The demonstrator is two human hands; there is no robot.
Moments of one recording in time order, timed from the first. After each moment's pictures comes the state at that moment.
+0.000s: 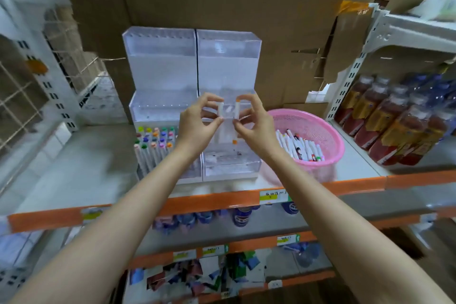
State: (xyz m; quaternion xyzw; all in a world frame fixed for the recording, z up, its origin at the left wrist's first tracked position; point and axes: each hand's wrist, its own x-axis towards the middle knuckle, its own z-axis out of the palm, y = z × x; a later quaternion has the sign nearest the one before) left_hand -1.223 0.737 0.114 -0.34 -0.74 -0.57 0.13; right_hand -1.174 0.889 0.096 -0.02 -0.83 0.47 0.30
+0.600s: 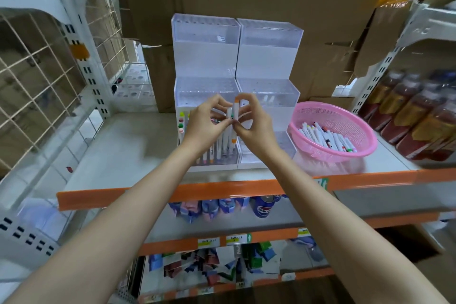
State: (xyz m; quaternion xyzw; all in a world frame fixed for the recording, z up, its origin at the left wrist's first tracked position) left_hand -1.244 0.659 0.089 -0.31 -0.76 -0.56 0.07; right_hand -1.191 0.794 0.081 0.00 -0.85 0.43 0.31
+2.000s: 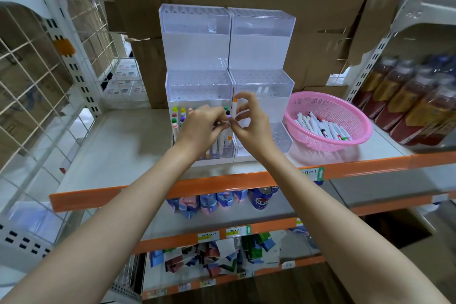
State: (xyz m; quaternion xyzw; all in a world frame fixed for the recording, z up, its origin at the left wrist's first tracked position) left_hand -1.247 0.657 0.071 -0.43 -0.81 -0.34 0.20; right_hand -1.186 0.796 0.061 0.00 -0.84 0.42 0.35
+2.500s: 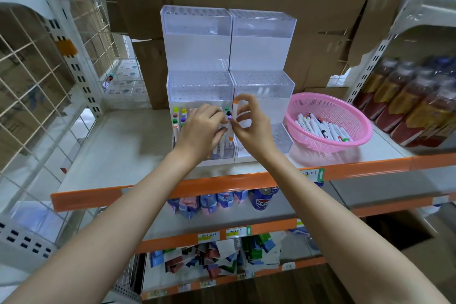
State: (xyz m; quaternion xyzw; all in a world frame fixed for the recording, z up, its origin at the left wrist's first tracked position) left_hand -1.244 0.653 0.065 -0.46 -0.81 -0.24 0.27; right_hand -1.184 0.796 0.060 0.00 -0.84 0.43 0.34
